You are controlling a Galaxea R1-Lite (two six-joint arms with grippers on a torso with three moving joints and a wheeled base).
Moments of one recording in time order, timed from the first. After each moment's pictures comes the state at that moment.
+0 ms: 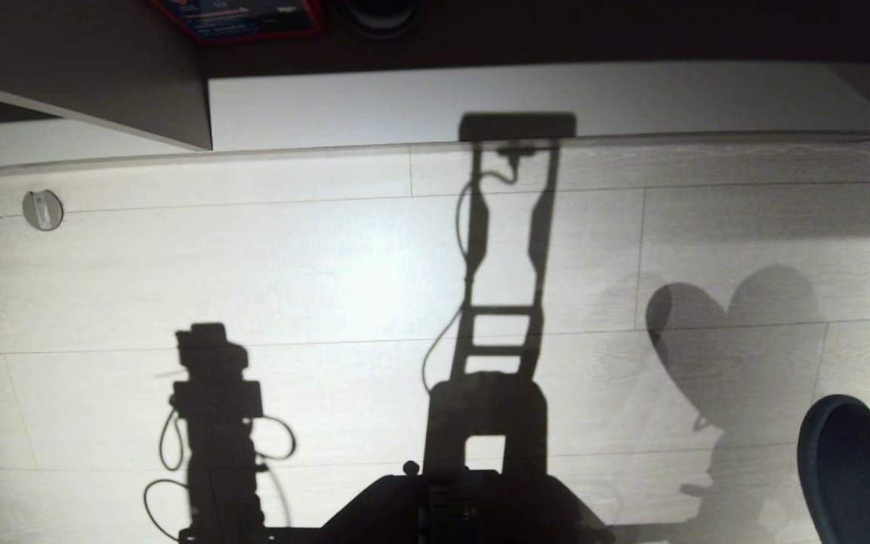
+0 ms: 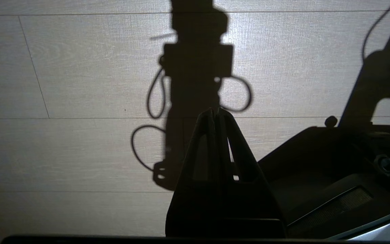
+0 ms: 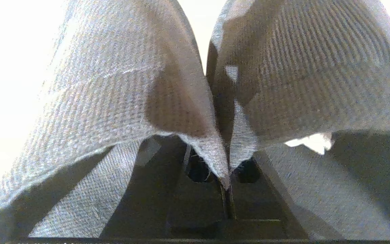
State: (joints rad) left arm -0.01 0.00 0.00 0.00 0.01 -0.05; right arm 0.02 0.15 -0.01 -0.22 -0.01 -0.11
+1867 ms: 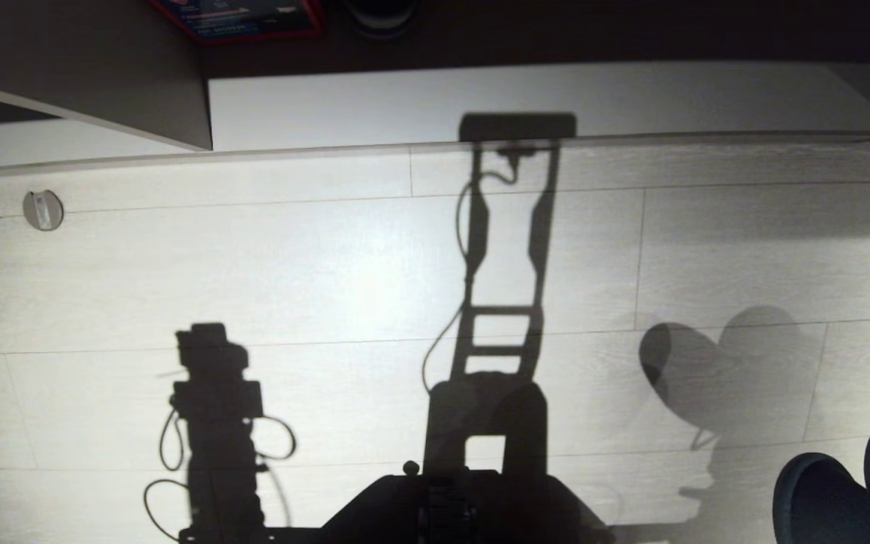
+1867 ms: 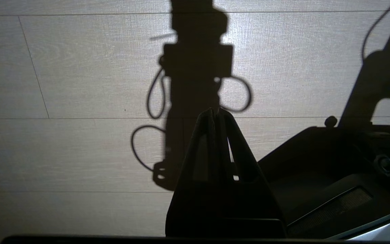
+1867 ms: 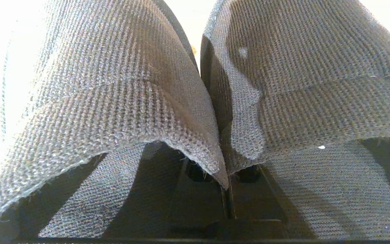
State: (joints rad) left arm -0.01 0.00 0.00 0.00 0.01 -0.05; right arm 0.02 0.00 0.00 0.01 0.00 -0.05
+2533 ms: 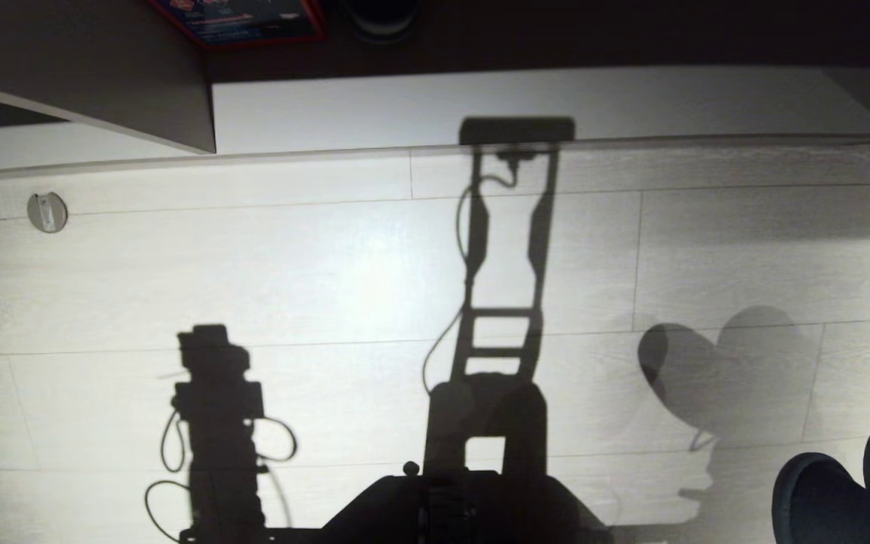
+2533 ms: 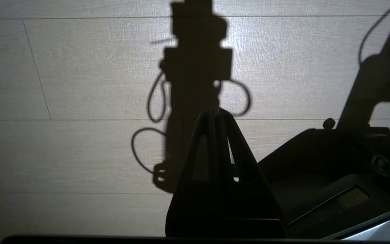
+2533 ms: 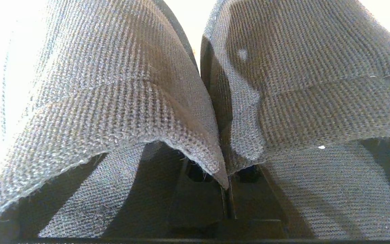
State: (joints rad) left arm -0.01 0.00 0.00 0.00 0.01 -0.06; right arm 0.02 0.00 0.00 0.01 0.00 -0.05
